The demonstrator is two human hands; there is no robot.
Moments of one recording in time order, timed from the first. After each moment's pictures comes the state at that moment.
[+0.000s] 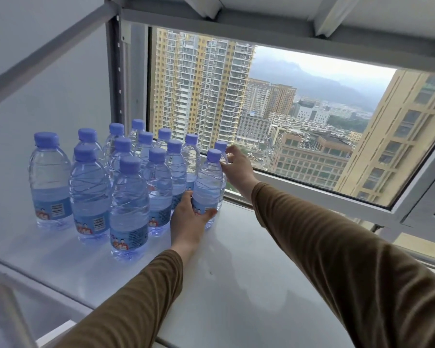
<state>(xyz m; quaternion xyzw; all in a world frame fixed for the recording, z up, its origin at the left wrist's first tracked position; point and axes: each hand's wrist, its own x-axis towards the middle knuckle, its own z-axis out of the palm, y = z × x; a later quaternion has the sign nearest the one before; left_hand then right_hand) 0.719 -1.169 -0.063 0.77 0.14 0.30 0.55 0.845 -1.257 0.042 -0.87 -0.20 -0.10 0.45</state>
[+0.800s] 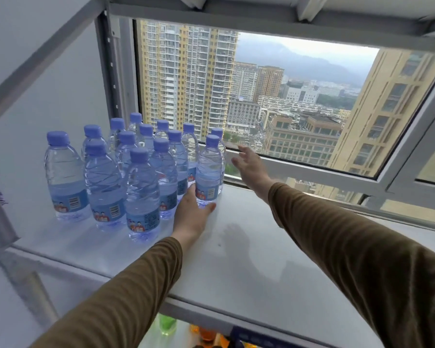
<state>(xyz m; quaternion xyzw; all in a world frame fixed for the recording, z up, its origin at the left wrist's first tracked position) 0.681 -1.163 -0.055 0.84 0.09 0.21 0.50 0.797 -1.305 0.028 -0.88 -0.16 -0.07 0.44</state>
